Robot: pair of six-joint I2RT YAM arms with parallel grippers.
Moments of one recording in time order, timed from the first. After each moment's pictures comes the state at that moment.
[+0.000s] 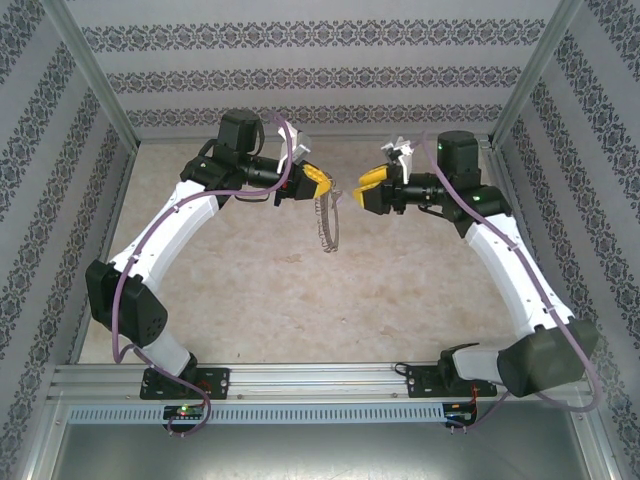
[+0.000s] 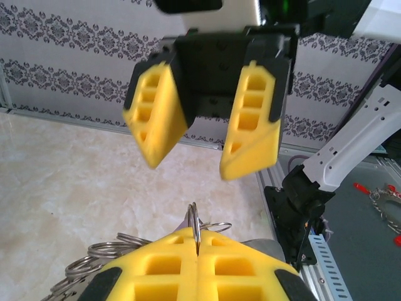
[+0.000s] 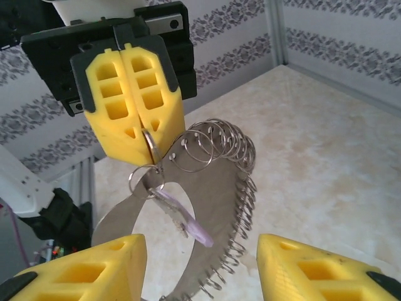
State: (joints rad) left arm -0.39 1.63 1.62 -0.51 1.14 0.27; right arm 0.23 1.32 1.30 -0.48 -1.02 -0.08
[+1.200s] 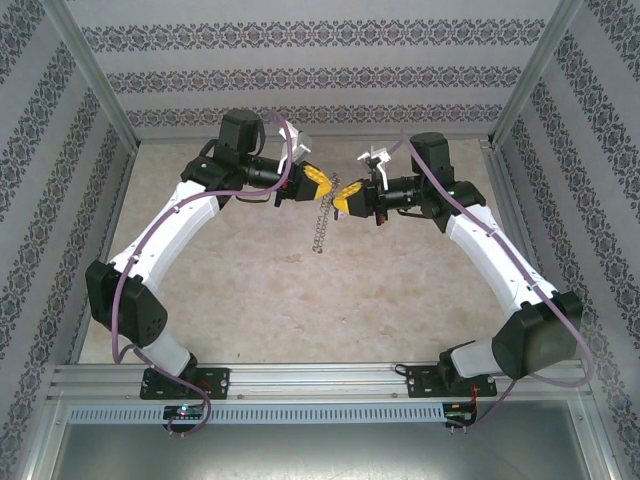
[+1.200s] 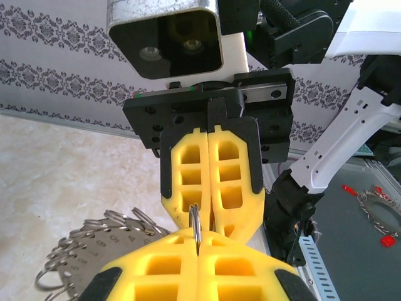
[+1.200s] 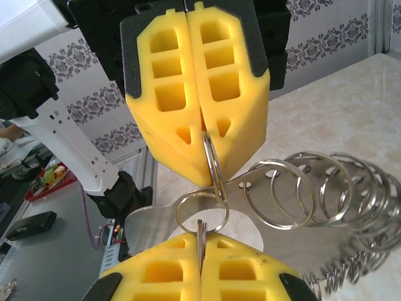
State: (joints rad) left arm -0.40 1.63 1.62 -0.50 1.16 0.25; right arm 0.32 1.41 1.31 -0.47 -1.19 -0.12
